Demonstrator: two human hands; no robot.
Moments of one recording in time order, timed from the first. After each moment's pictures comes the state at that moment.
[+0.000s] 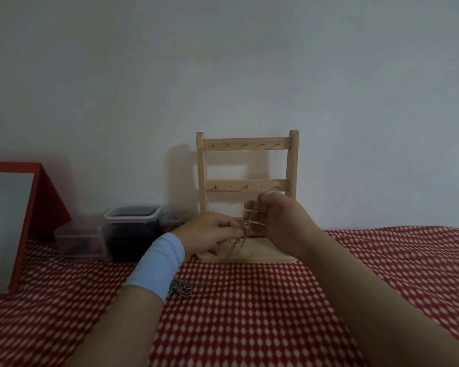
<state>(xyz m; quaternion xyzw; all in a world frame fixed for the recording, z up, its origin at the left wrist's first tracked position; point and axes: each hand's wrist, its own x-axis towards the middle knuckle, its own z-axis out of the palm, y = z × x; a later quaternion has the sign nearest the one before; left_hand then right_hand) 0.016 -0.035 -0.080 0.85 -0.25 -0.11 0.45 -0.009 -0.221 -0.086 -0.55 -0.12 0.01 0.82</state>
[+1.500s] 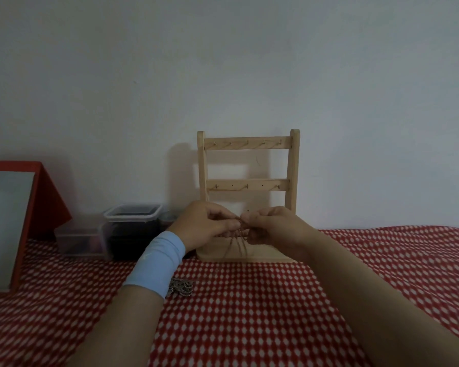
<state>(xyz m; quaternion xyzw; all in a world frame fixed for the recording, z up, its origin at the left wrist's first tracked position) 0.021 -0.027 -0.081 0.82 -0.28 0.04 0.50 -0.009 -0.224 -0.095 -0.74 -0.09 0.00 0.67</state>
